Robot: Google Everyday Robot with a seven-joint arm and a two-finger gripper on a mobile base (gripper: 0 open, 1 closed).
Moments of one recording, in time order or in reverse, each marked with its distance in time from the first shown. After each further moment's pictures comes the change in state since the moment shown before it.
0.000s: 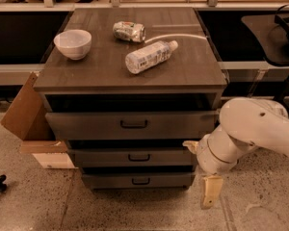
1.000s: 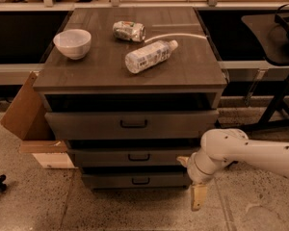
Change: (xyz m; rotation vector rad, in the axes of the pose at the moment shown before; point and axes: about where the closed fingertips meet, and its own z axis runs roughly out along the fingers) arm 0.066 -0.033 0.162 -0.038 0.003 -0.019
